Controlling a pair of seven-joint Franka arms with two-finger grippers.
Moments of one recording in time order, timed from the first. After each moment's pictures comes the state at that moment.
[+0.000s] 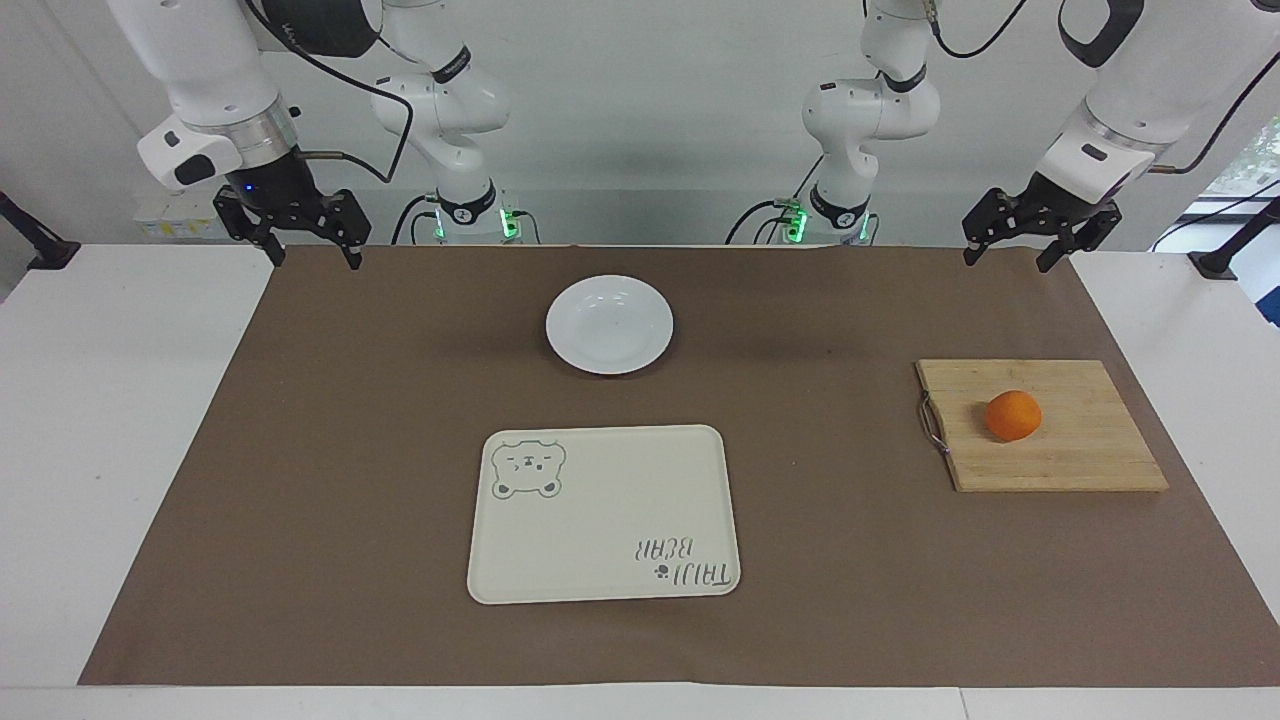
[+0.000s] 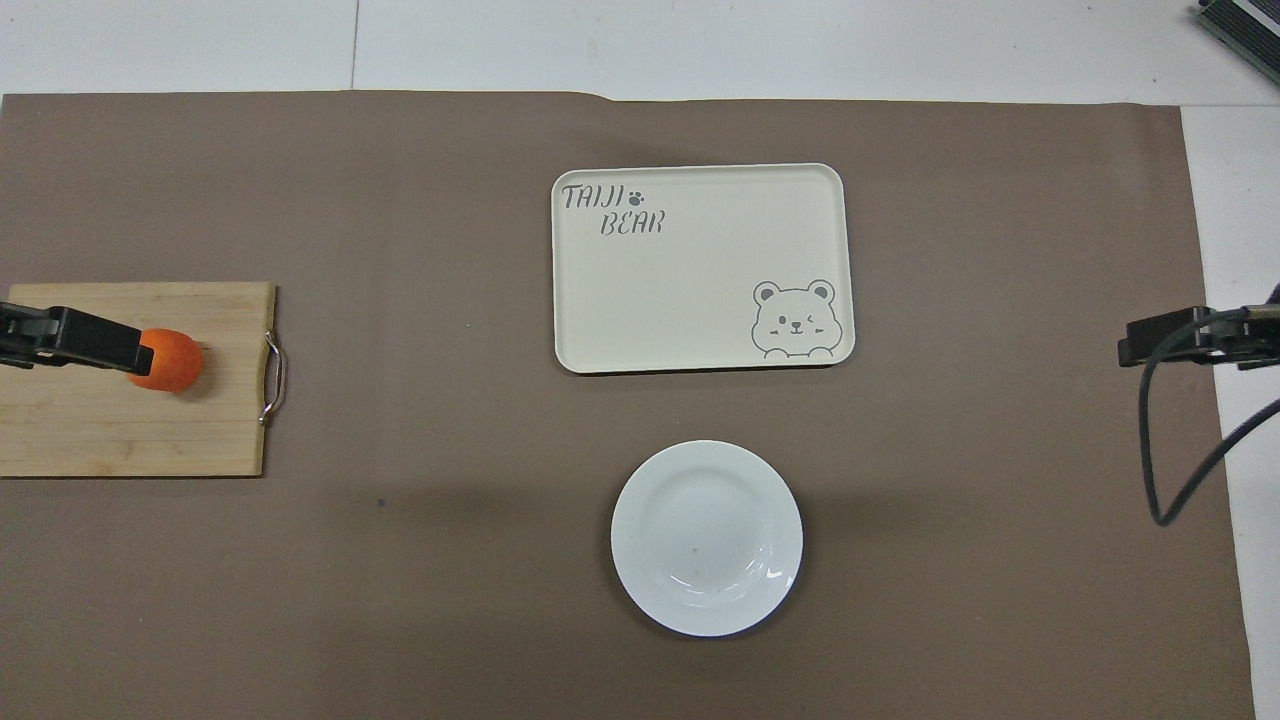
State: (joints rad) left arm -0.04 -0.03 0.01 -1.57 -0.05 1.49 0.09; right arm 0.05 -0.06 -0.08 -1.65 -0.03 1.58 0.02
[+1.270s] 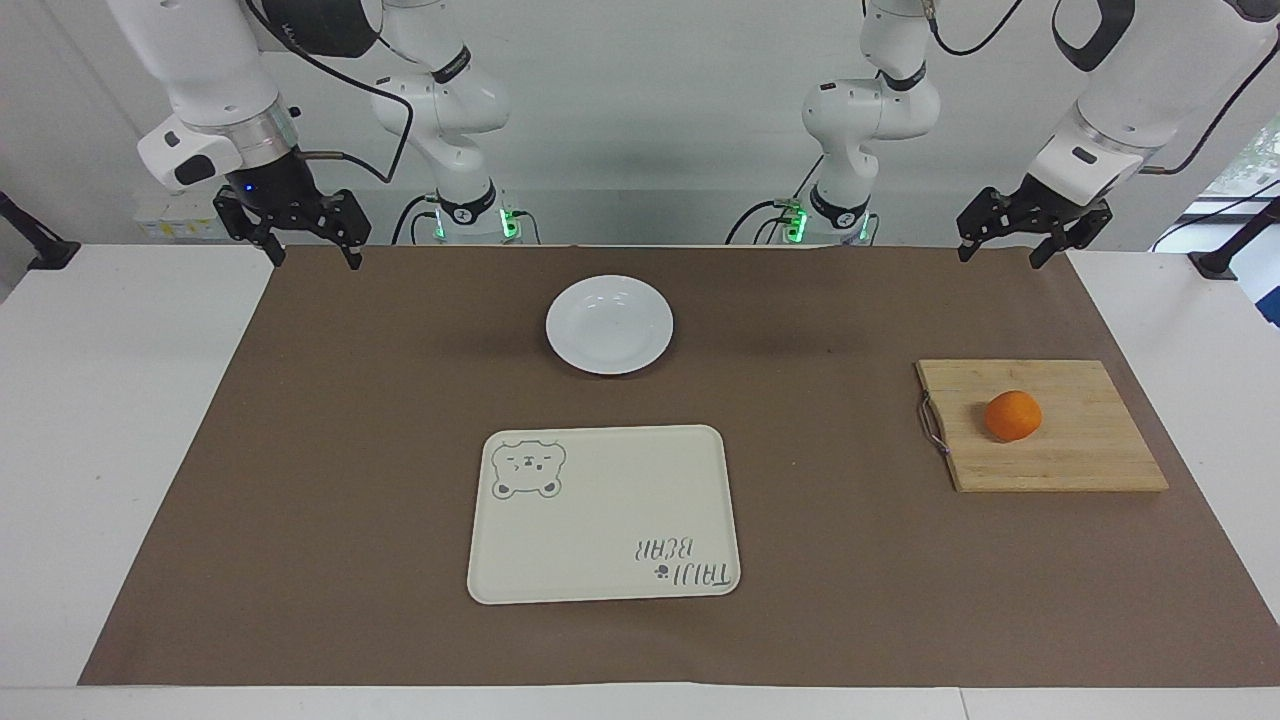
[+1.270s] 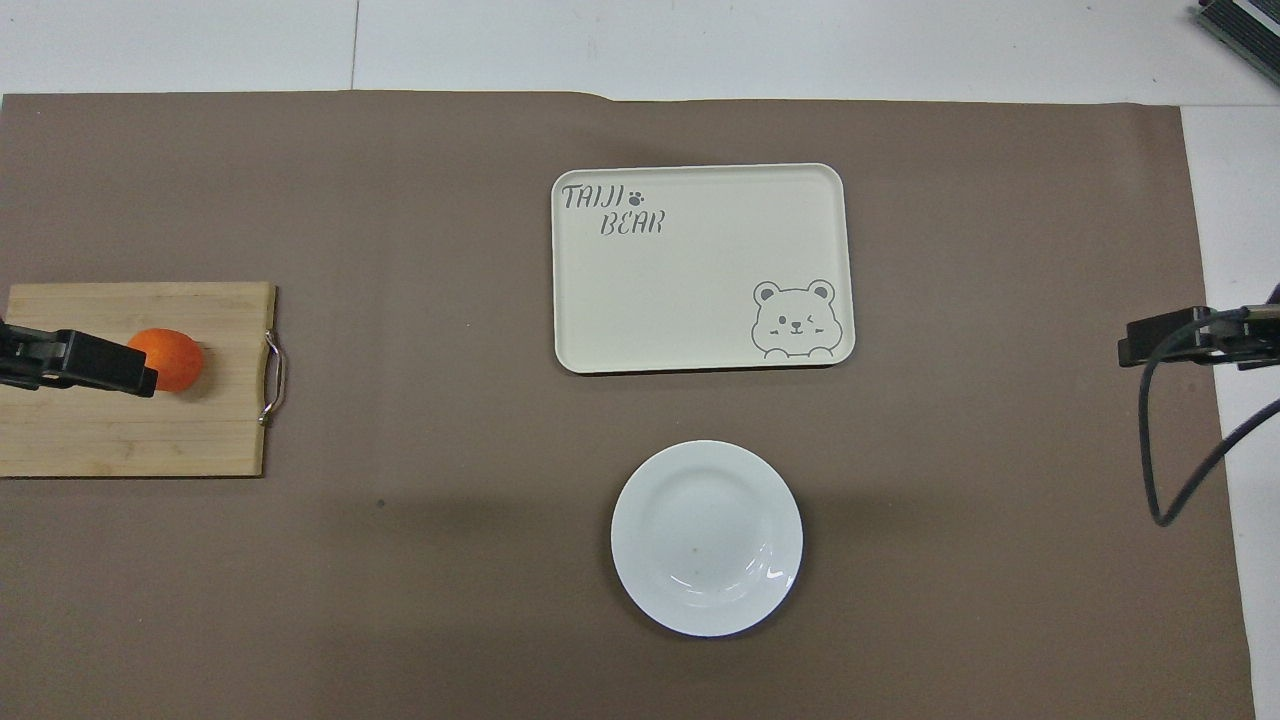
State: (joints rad) left arm -0.04 -0.06 0.01 -1.63 -0.05 1.49 0.09; right arm 0.05 -0.06 -0.08 -1.65 -0.03 1.58 0.02
